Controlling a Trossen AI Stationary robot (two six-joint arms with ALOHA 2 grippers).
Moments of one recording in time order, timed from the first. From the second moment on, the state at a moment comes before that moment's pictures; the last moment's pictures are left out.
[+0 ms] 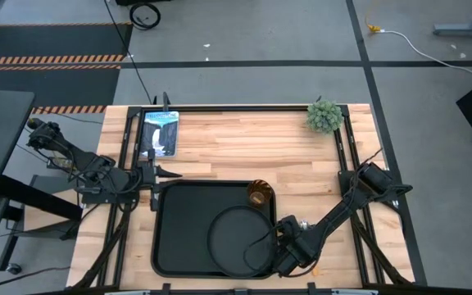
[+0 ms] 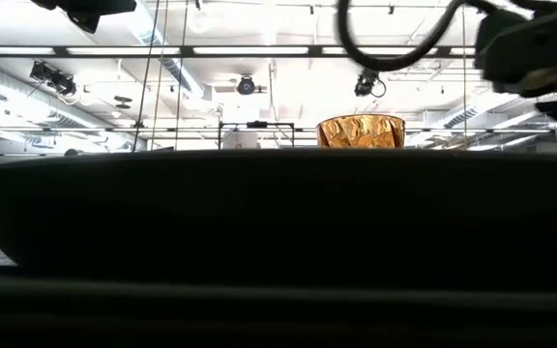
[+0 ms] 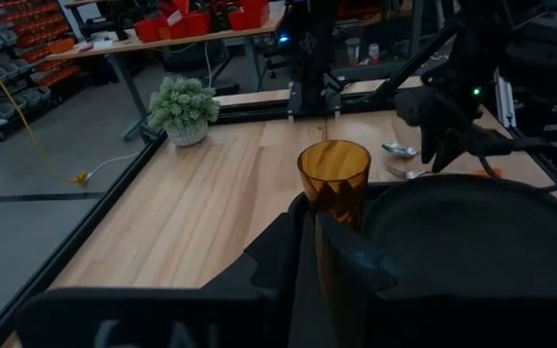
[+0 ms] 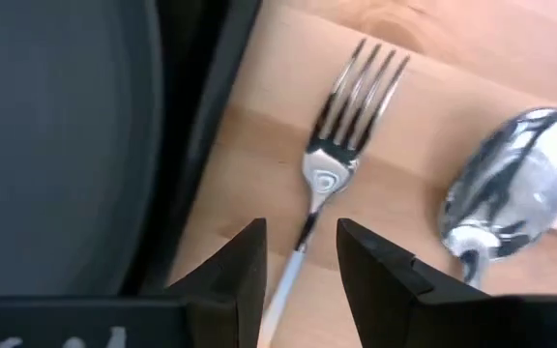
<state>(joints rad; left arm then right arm) -0.55 0.65 0.59 -0.23 -0.71 -0.07 0.72 2.01 1.38 -1.01 0.20 1.99</state>
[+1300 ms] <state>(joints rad) -0.55 0.65 0.59 -0.25 -0.71 -0.08 0.76 1.92 1.28 -0.91 0.36 2.04</state>
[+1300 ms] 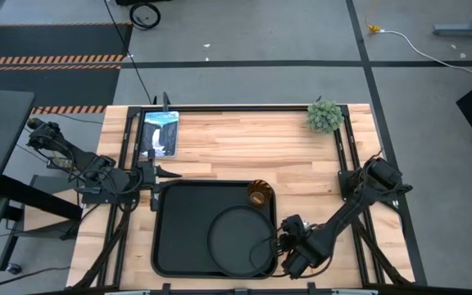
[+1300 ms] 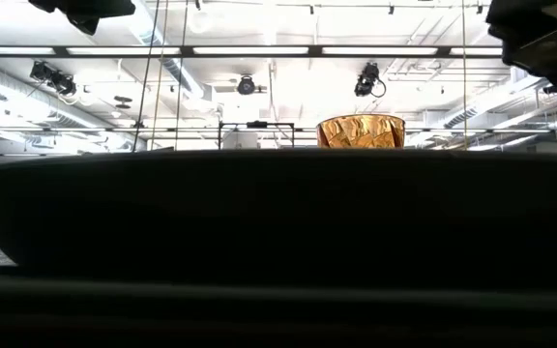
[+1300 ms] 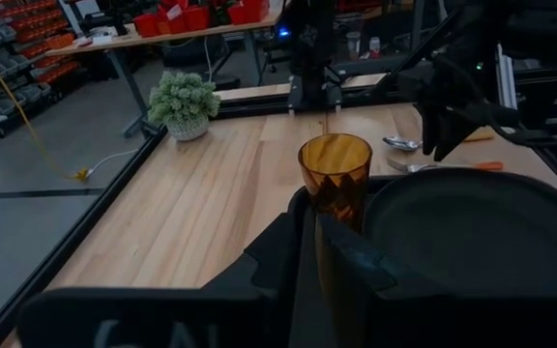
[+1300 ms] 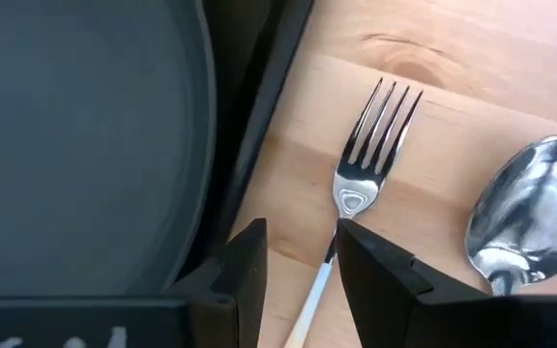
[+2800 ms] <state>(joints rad) -0.55 0.65 0.59 -0.26 -0.71 -0.08 0.76 1.99 1.27 -0.92 0.16 2.05</state>
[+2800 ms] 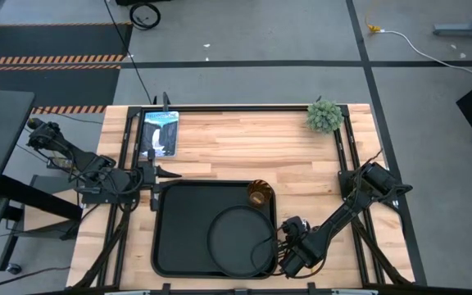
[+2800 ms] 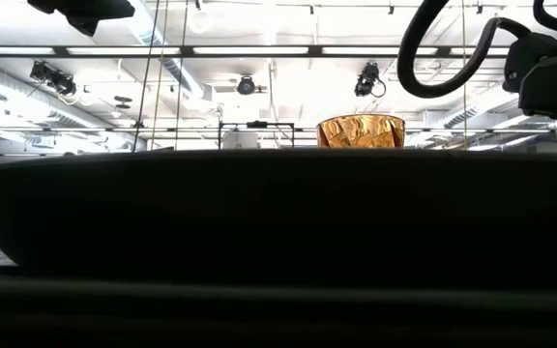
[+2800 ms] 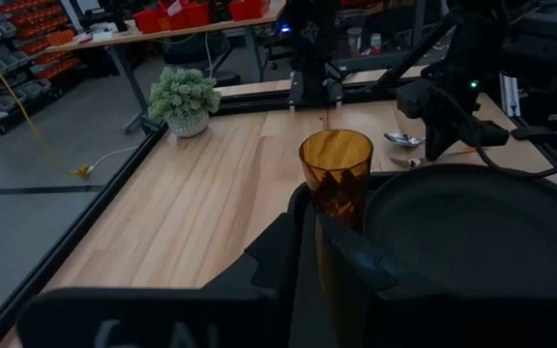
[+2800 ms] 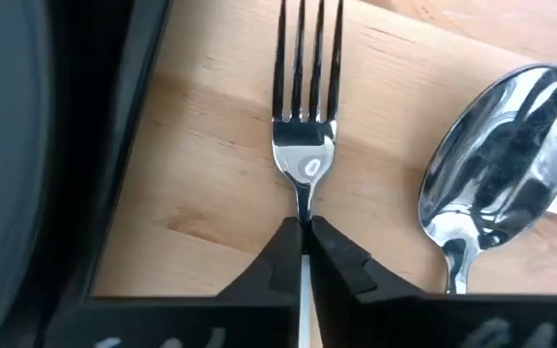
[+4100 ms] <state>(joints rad) -0.55 0.65 0.59 -0.27 -0.71 -0.12 0.76 1.77 1.27 -0.88 0.25 1.92</state>
